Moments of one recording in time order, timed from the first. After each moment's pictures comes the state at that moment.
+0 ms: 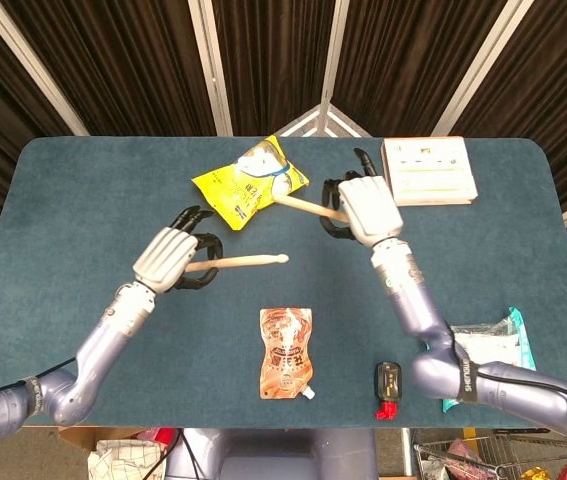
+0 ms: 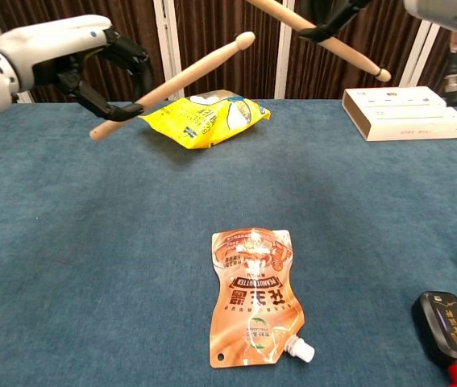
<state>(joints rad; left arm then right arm) -0.74 -1.43 -0.25 -1.61 1.25 1.03 0.11 0.91 -1.41 0.44 -1.59 -0.95 1.05 -0.39</state>
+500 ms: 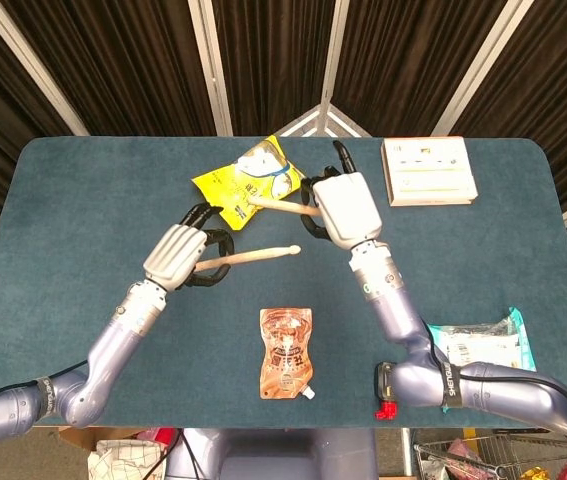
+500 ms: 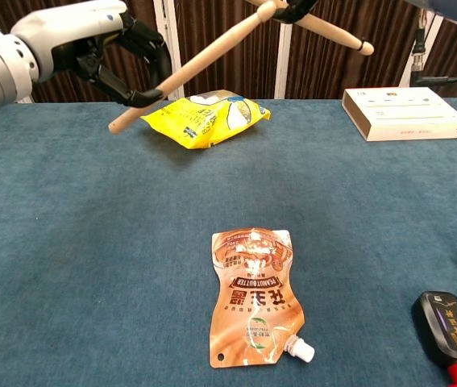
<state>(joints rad) -0.76 -1.44 -0.30 -1.69 1.16 1.05 0.16 0.97 -1.42 0.42 -1.66 -0.93 1.15 -0.57</state>
